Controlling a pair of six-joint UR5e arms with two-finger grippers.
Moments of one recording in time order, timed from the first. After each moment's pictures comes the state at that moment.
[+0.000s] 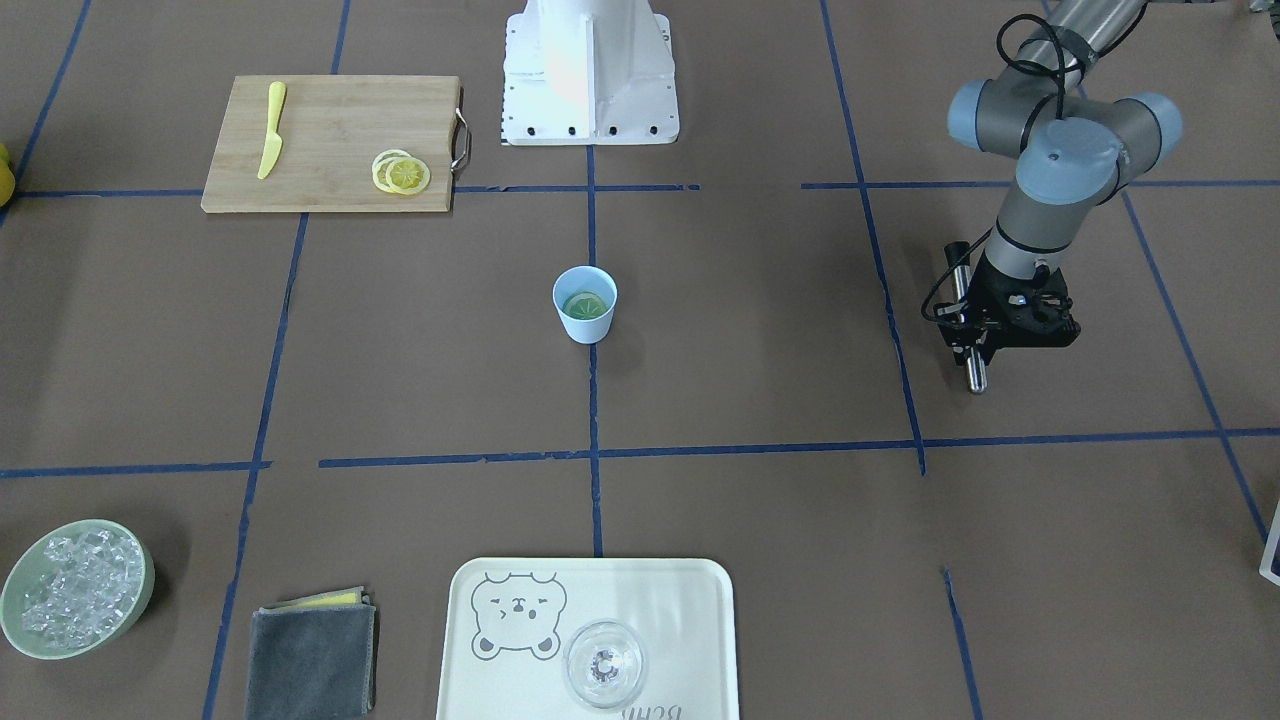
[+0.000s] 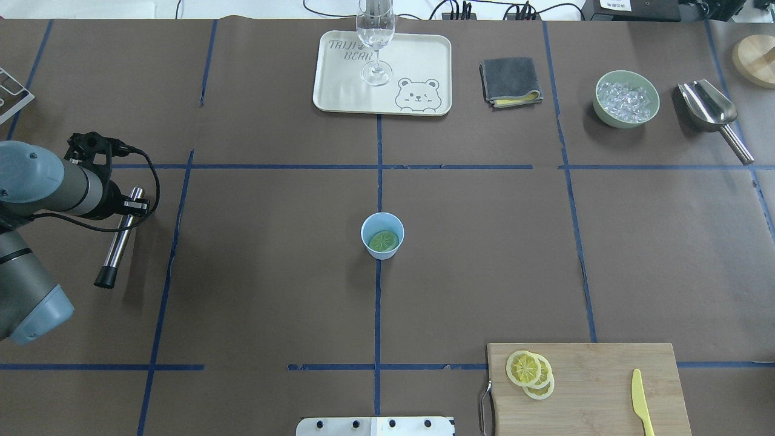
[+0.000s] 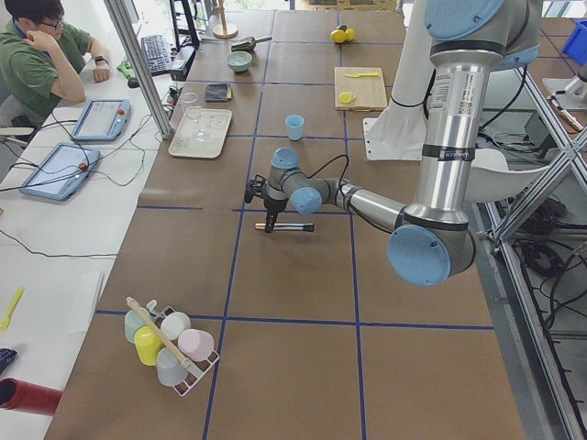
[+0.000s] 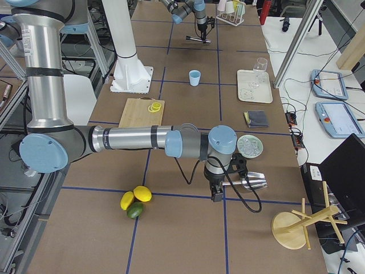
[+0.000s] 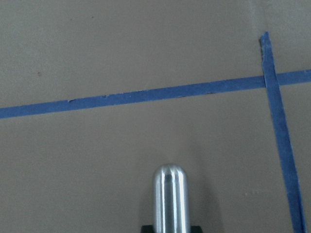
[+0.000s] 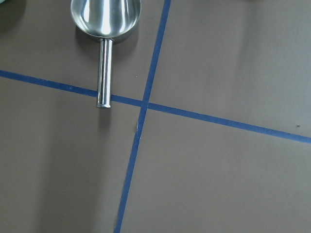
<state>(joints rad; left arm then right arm) -0.76 -1.68 -1.69 -2.02 -1.83 -0.89 1.60 -1.53 1.62 -1.67 2.27 -0.23</state>
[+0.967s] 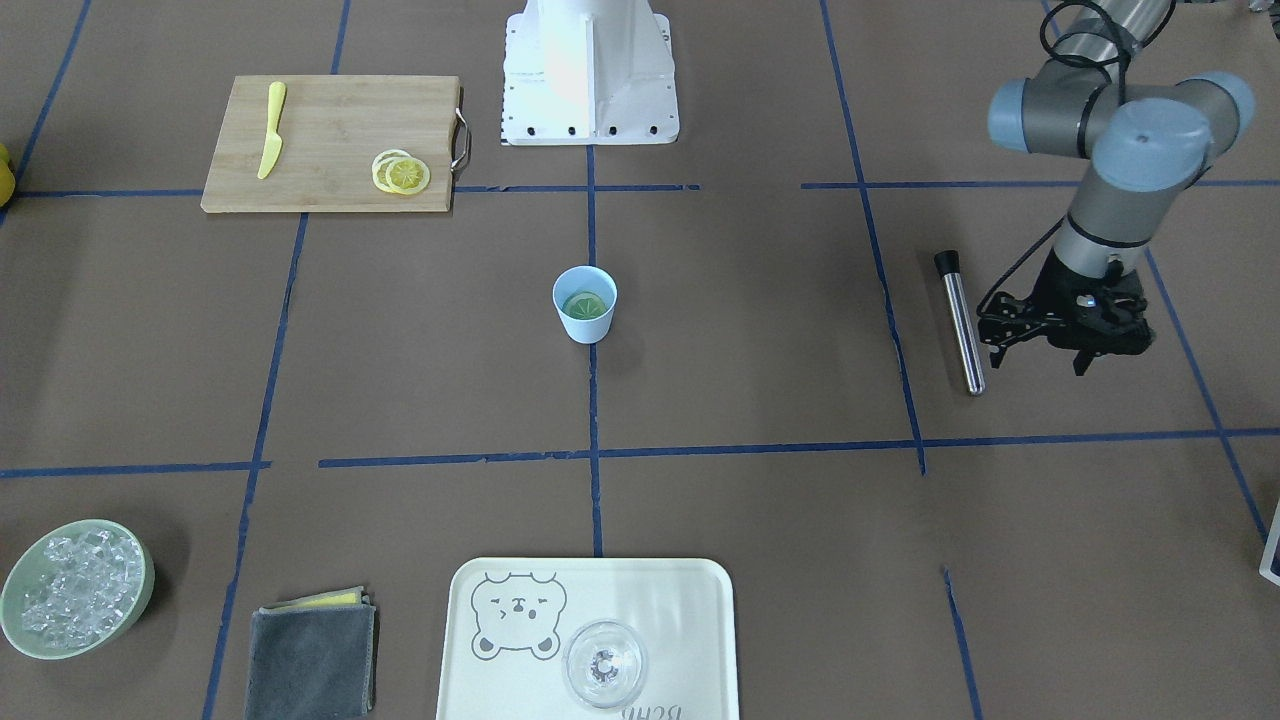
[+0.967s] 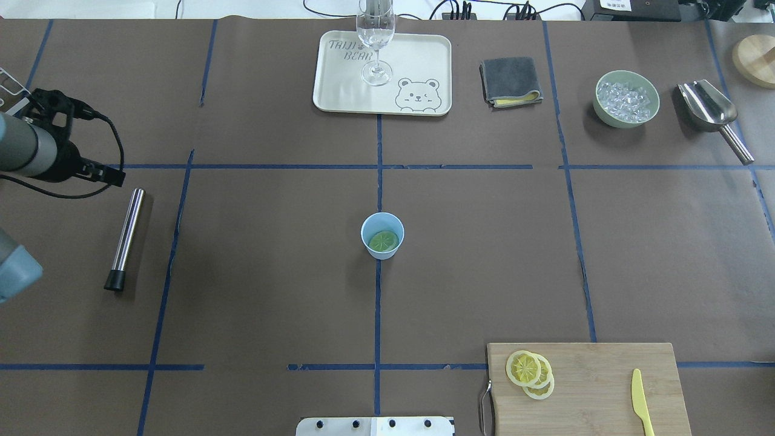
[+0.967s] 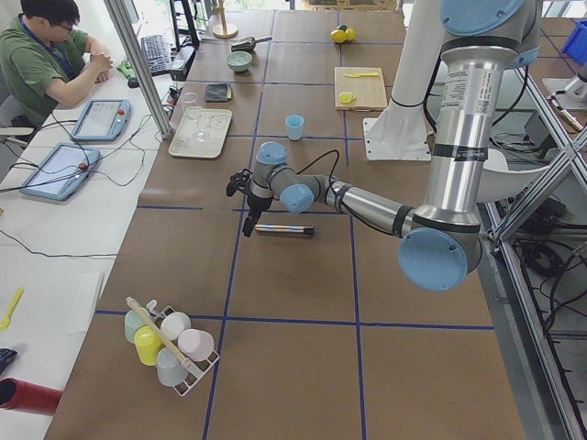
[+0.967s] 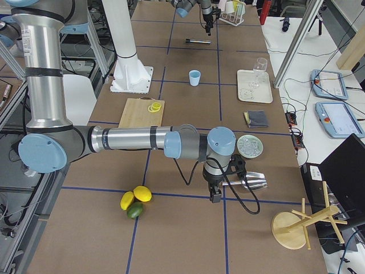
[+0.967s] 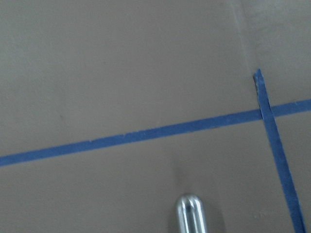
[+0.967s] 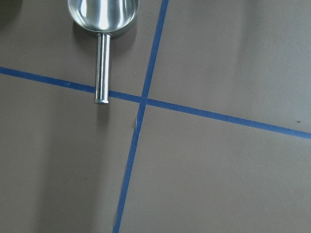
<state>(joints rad) -0.98 -1.67 -1.72 -1.98 -1.92 -0.51 1.60 -1.54 1.62 -1.67 2.27 -0.23</state>
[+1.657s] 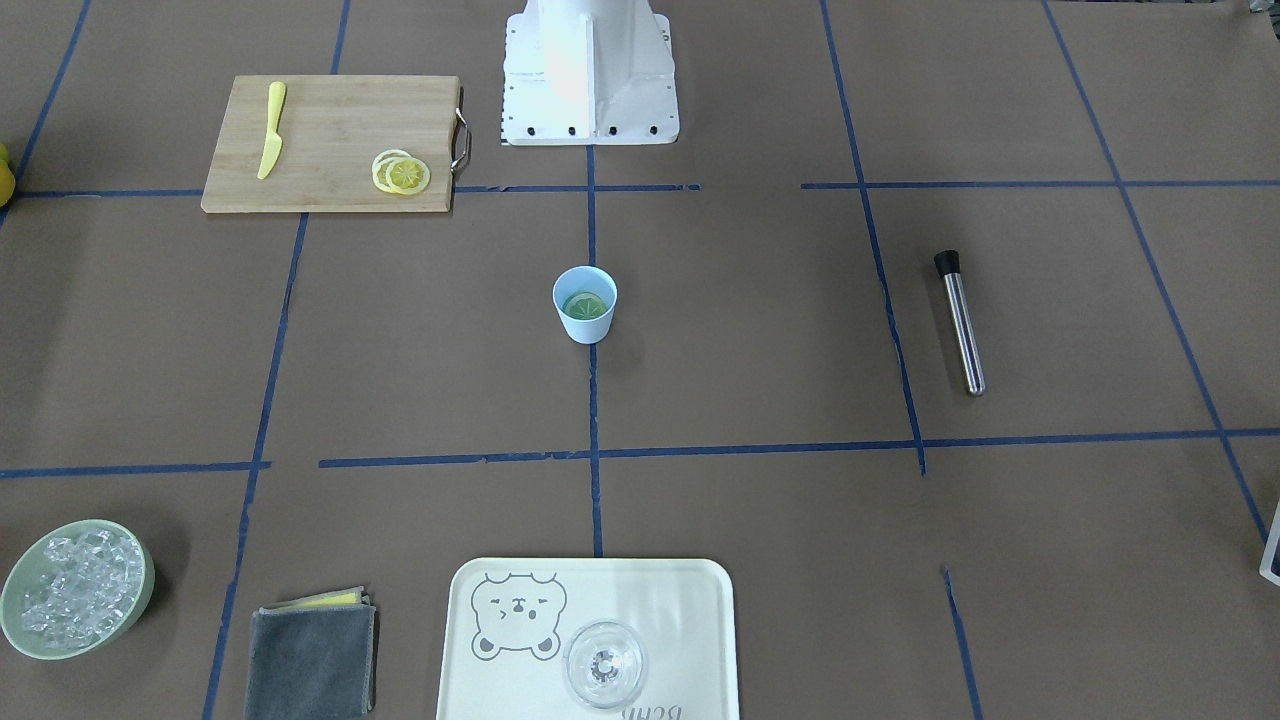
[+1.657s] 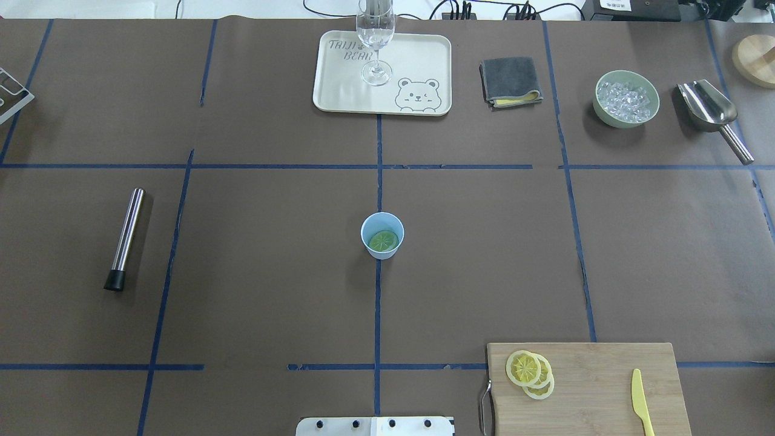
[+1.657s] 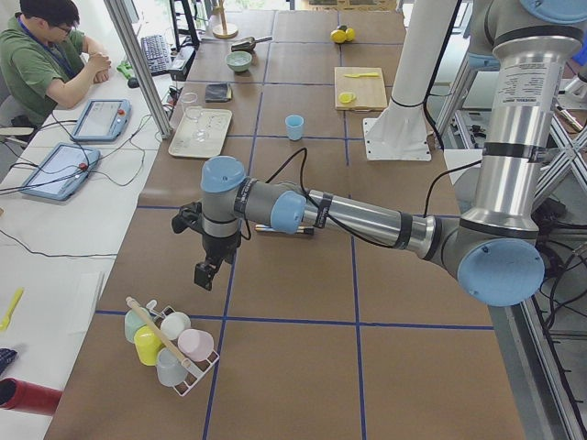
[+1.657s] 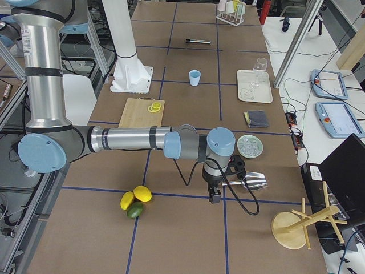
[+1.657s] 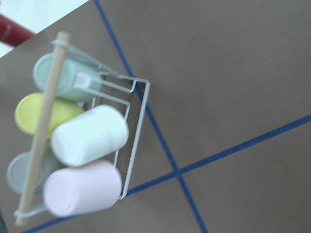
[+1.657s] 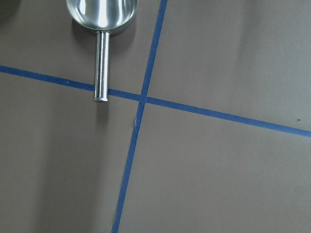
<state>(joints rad) -1.55 -1.66 -1.69 -1.56 -2.14 0.21 1.60 -1.54 1.62 -1.67 2.27 -0.23</state>
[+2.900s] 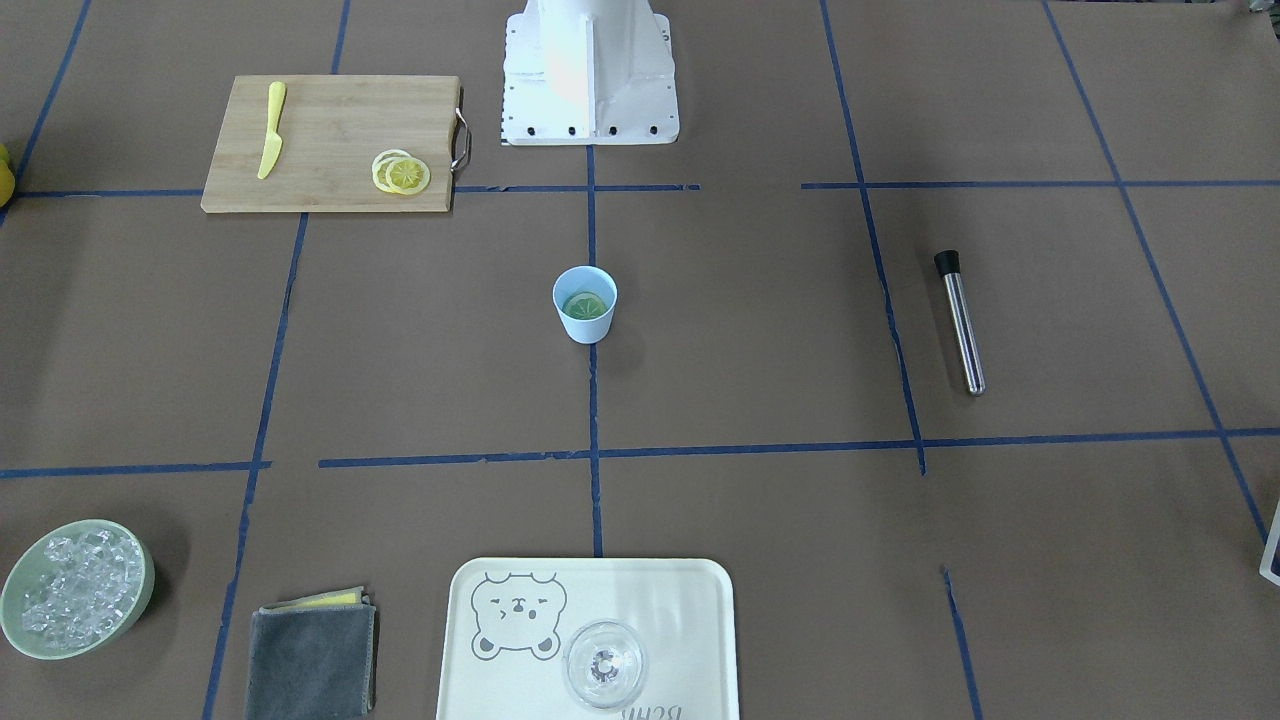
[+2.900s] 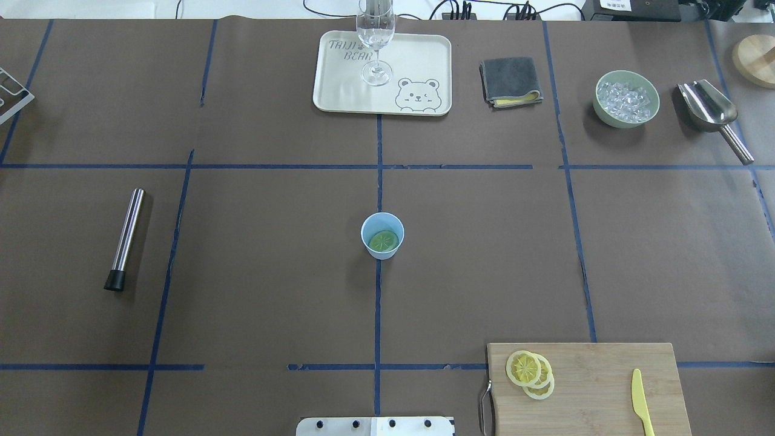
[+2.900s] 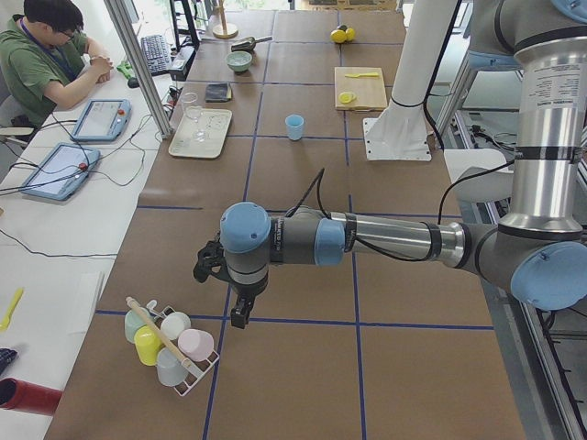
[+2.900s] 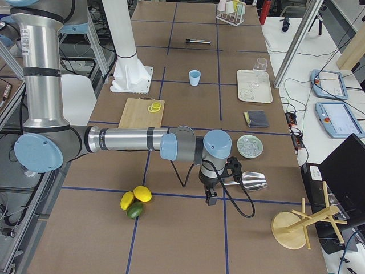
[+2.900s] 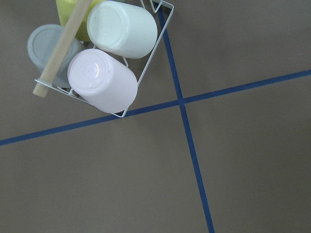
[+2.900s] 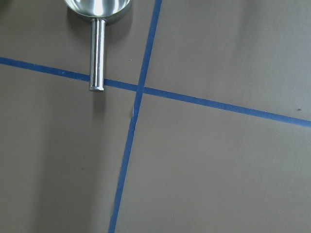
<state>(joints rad) -1.68 -1.55 -1.71 -1.50 -2.35 0.29 1.60 -1.57 1.63 -1.67 2.26 -0.23</state>
